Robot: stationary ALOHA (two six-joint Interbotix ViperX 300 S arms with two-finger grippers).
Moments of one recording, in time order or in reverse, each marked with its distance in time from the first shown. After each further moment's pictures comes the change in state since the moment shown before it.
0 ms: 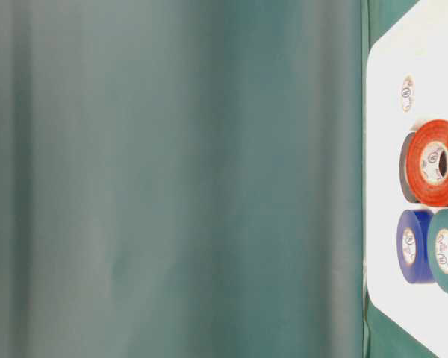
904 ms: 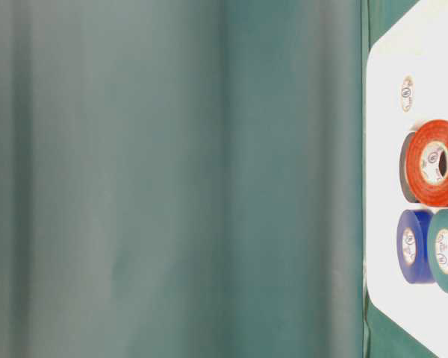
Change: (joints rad) left arm 0.000 0.000 0.000 0.000 0.000 0.000; right arm -0.348 -0.014 -0.055 0.000 0.017 0.005
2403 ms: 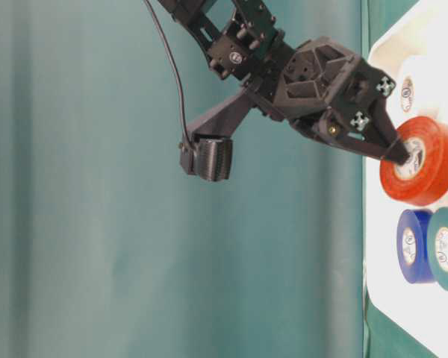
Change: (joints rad) left arm 0.000 0.000 0.000 0.000 0.000 -0.002; right arm -0.014 0.735 -0.664 0.000 0.112 -0.029
